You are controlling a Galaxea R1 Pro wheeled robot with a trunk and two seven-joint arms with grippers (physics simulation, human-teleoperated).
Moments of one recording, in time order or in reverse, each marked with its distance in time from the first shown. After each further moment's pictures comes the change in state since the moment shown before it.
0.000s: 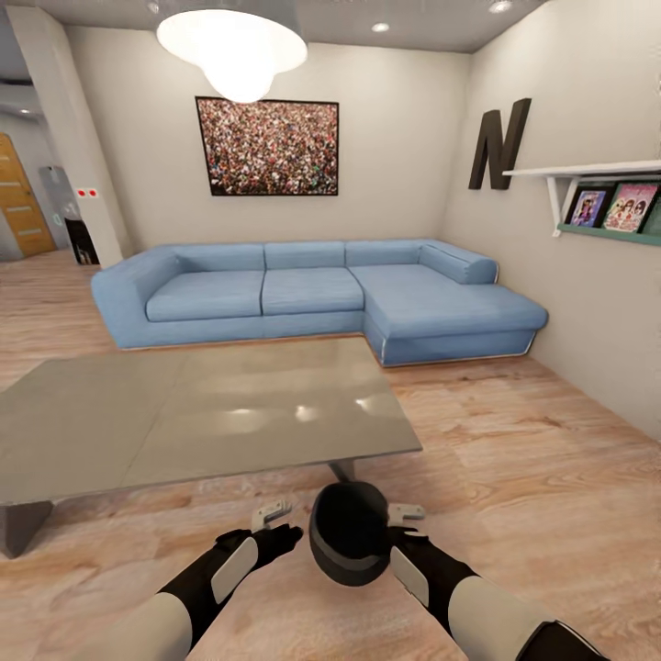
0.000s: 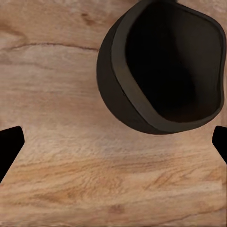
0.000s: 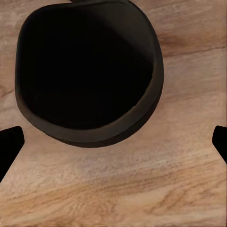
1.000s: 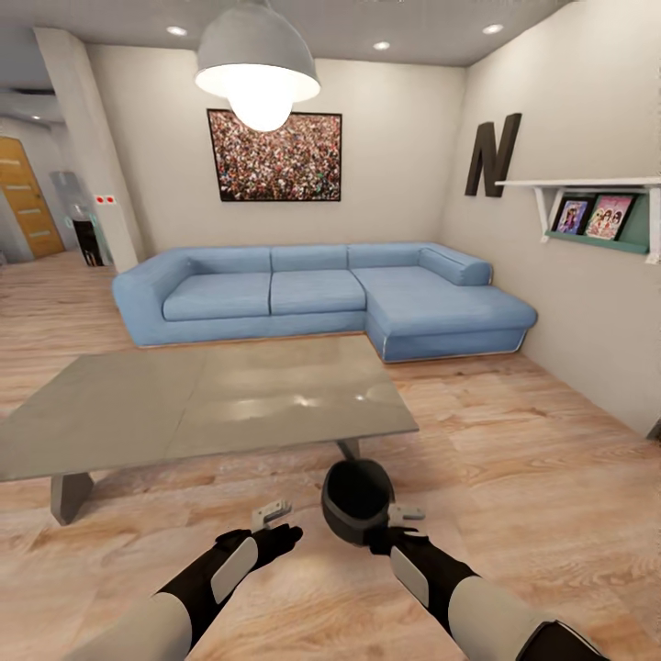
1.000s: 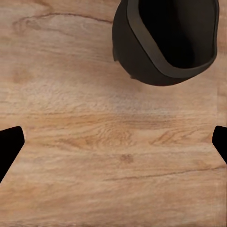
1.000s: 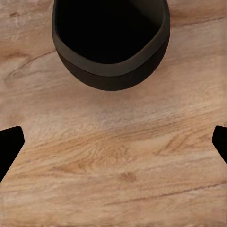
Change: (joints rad) left arm 0.000 0.001 0.000 0.000 0.000 -0.001 0.000; right arm 0.000 0.000 0.000 0.000 0.000 0.000 0.000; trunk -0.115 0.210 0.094
